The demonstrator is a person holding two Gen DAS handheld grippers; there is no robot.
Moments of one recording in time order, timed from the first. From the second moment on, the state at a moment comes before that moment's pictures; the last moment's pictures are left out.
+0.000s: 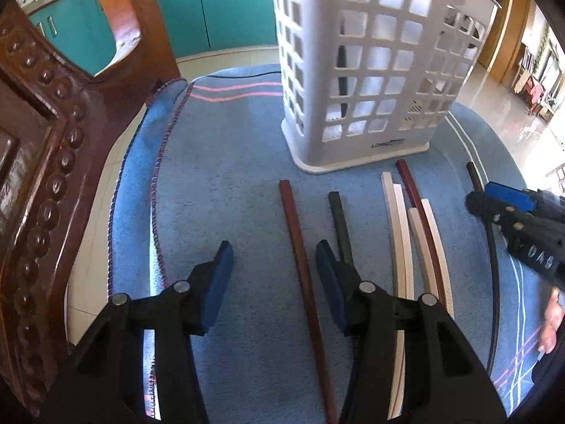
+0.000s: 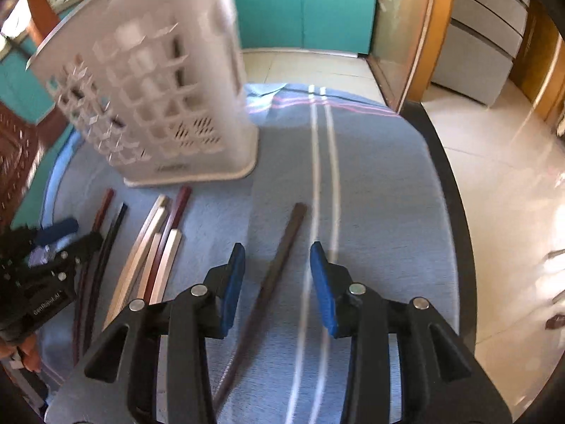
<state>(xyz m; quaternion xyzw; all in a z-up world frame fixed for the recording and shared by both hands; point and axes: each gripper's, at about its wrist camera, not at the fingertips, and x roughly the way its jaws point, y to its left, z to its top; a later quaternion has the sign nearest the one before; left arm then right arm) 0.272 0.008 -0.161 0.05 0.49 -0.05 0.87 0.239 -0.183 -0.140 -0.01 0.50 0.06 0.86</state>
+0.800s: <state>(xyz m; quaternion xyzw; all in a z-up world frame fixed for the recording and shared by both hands) 0.275 0.010 -0.162 0.05 0.48 -0.05 0.87 0.226 -0.162 -0.131 -0.03 0.47 0.08 0.88</state>
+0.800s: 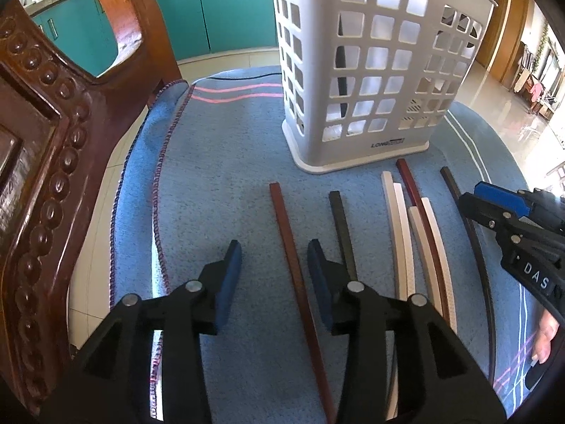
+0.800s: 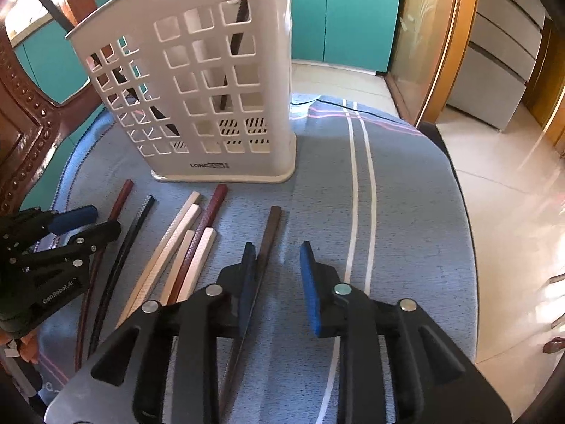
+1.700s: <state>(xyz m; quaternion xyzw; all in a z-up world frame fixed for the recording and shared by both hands) 0.287 0.008 -0.161 0.05 0.48 -0.03 0.87 0.216 -0.145 -0.142 -0.06 0.46 0.05 0.89</state>
